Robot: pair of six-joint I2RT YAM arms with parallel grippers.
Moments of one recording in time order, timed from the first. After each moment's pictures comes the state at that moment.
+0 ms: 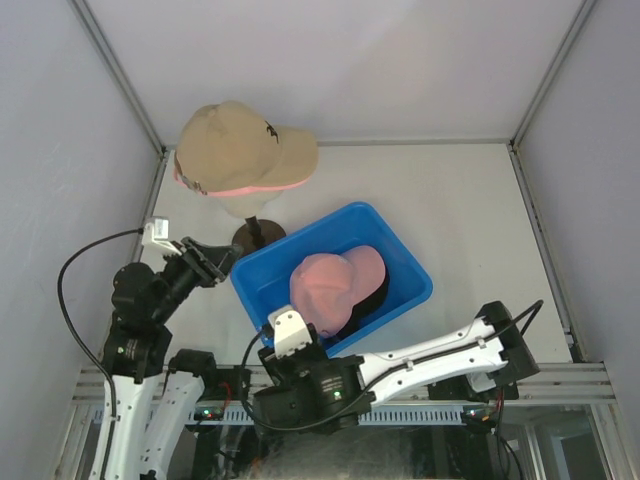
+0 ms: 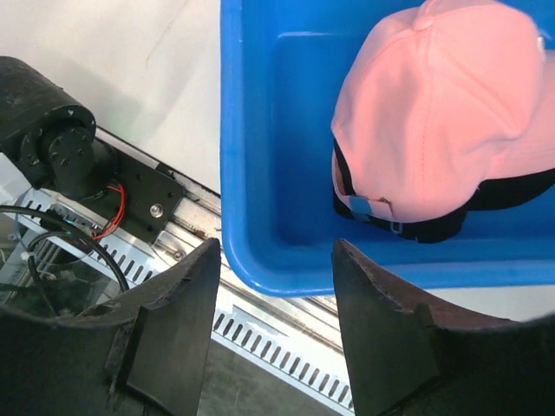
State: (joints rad) left arm -0.10 0.40 0.74 -0.46 0.37 -0.71; right arm 1.82 1.75 1.67 -1.14 0.96 1.11
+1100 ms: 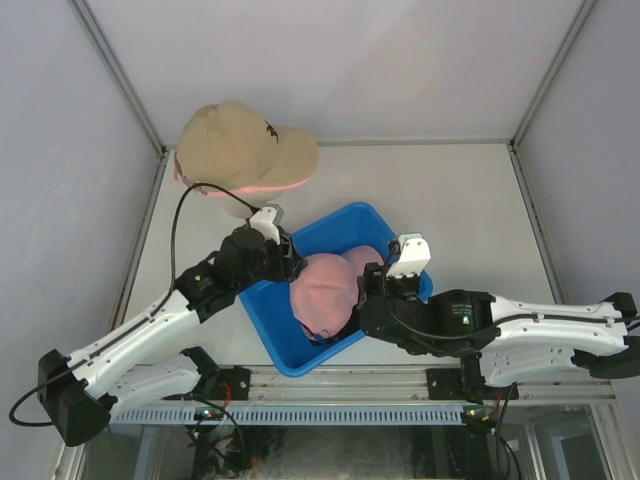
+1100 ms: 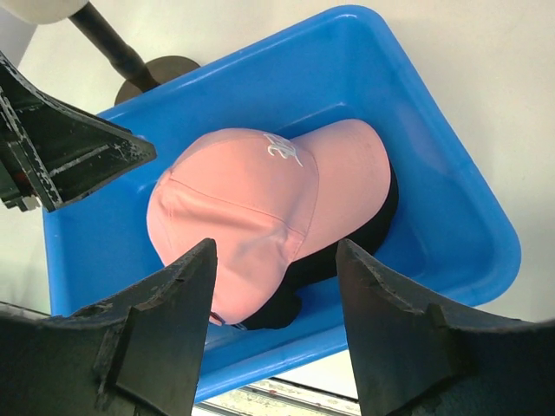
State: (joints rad) left arm -0.76 0.96 0.79 -0.36 -0.10 -0.50; right arm 1.50 1.08 1.15 -0.98 1.06 1.03
